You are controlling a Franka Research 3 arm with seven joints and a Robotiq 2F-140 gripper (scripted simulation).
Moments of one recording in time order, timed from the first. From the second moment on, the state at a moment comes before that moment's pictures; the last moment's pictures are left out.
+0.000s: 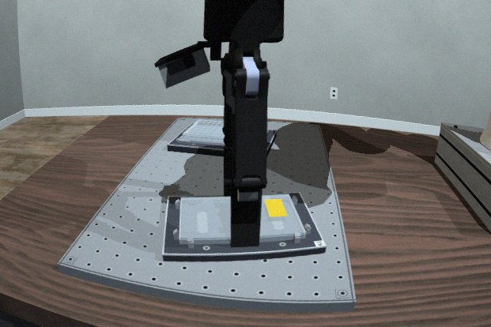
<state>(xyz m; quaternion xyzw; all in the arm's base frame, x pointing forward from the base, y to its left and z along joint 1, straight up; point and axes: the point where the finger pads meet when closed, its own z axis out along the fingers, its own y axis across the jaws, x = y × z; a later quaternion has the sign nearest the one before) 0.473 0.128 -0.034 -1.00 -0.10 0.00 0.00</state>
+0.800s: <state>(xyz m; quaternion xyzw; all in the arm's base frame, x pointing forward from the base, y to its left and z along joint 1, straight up) 0.475 0.128 -0.025 -1.00 -0.09 0.00 0.00</state>
